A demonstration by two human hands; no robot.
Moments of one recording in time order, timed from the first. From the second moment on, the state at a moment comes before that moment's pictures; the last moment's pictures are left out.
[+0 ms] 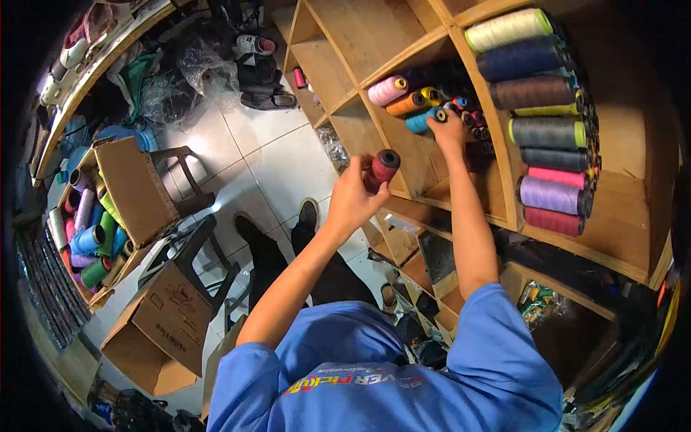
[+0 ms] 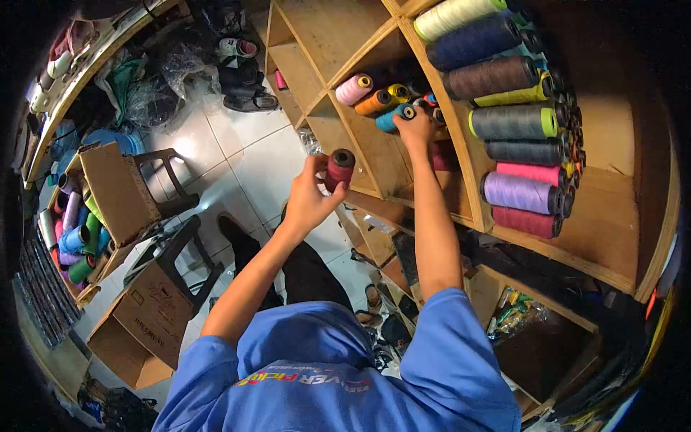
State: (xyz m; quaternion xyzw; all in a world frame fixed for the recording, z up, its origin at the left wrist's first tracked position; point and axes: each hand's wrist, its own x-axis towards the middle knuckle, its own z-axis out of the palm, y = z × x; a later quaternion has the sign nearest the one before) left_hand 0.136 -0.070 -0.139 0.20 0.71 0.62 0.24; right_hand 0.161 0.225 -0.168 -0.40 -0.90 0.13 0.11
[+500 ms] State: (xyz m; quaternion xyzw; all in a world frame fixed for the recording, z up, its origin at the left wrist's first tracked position) left_hand 0.121 0.066 -0.212 0.28 0.74 0.60 0.13; right_hand 0.201 0.203 -0.182 -0.49 -0.82 0.29 0.12
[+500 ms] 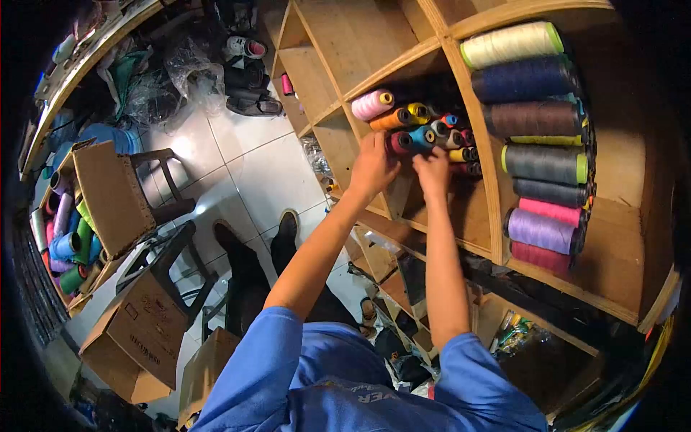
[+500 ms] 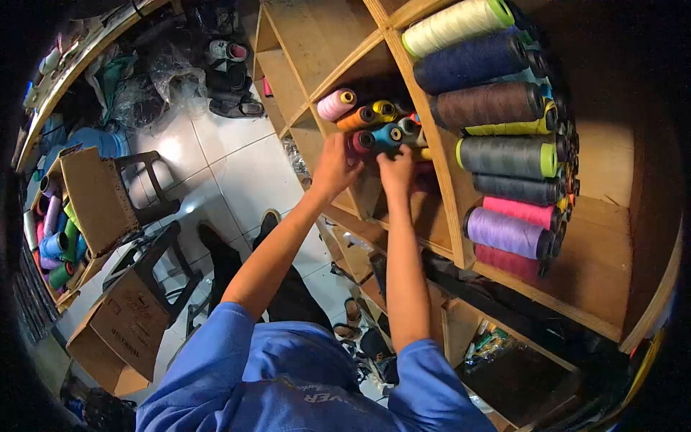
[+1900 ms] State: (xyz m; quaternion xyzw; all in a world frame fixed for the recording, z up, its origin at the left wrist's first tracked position) left_hand 0.122 -0.459 -0.065 -0.02 0.88 0.38 -0.29; right_hand 0.245 -0.106 -0.290 -0.20 -0.74 0.53 -0.37
